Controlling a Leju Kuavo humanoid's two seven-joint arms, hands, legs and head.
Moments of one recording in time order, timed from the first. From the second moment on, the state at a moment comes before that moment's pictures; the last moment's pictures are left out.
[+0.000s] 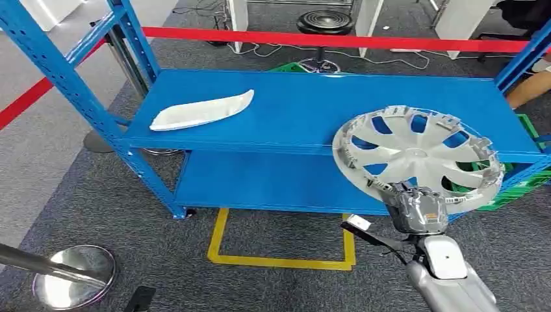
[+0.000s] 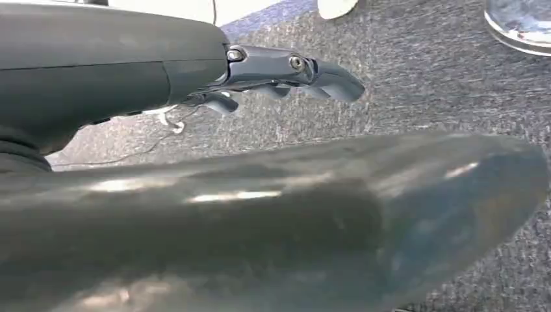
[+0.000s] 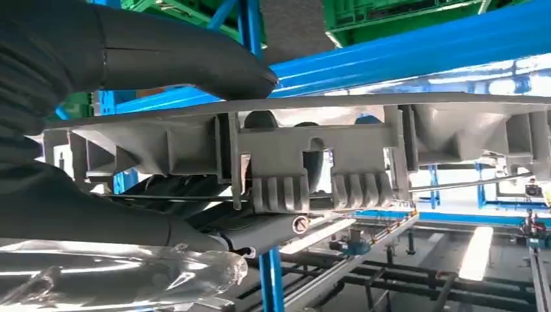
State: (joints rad) left arm -0.08 -0.21 1.14 -0.21 -1.33 0.41 -0.19; right arm -0.25 -0.10 0.24 -0.94 1.39 -0.69 -0.15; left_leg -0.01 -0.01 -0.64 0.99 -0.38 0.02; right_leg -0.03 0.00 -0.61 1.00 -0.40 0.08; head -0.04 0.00
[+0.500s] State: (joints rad) left arm -0.07 -0.21 1.14 -0.21 -1.30 0.41 -0.21; right arm -0.23 -0.10 0.24 -0.95 1.39 -0.69 -0.15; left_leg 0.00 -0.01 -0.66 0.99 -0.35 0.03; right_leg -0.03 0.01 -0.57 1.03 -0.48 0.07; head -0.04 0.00
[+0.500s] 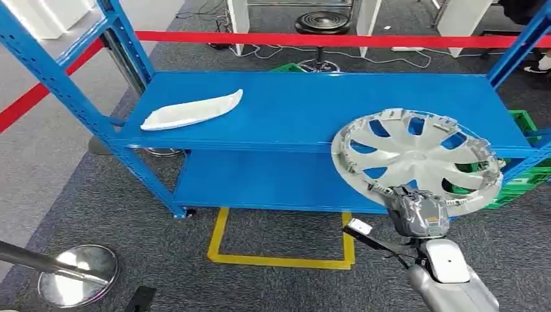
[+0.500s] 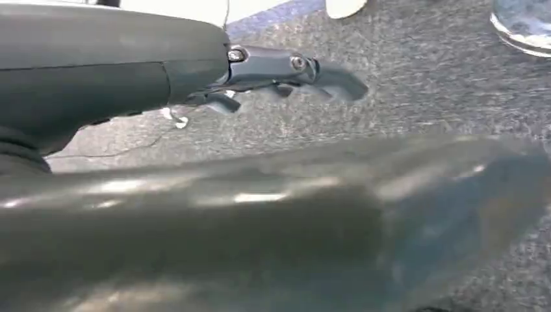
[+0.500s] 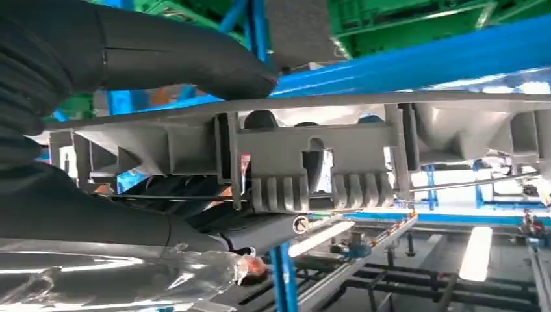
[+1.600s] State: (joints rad) left arm -0.09 -0.22 1.16 -0.21 -1.28 0.42 -0.22; right arm -0.23 -0.10 0.23 -0.95 1.36 -0.69 -0.15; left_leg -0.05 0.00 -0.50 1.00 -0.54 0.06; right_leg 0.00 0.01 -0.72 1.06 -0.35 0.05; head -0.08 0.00
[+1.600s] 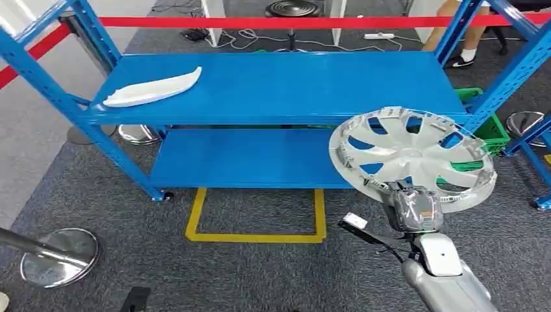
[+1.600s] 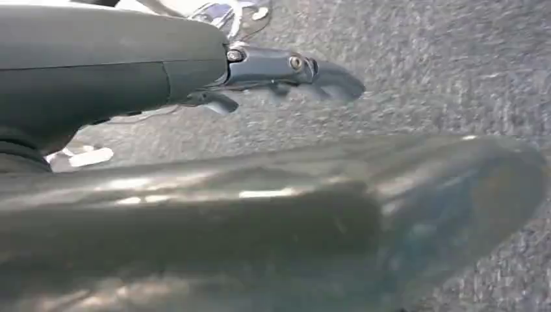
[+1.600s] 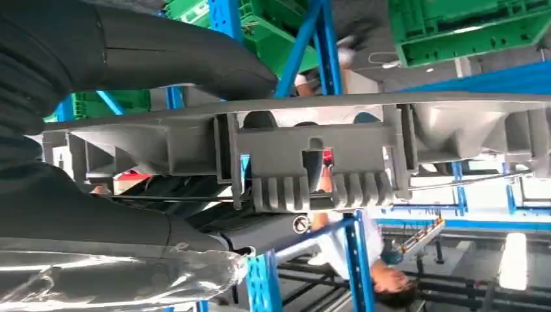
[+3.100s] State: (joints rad) left arm -0.07 -0.22 1.16 -0.21 -1.29 0.42 -0.22; right arm -0.17 -0.15 0.25 -0.97 1.42 -0.69 -0.10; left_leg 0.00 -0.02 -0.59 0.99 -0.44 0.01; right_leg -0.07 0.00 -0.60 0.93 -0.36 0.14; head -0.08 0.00
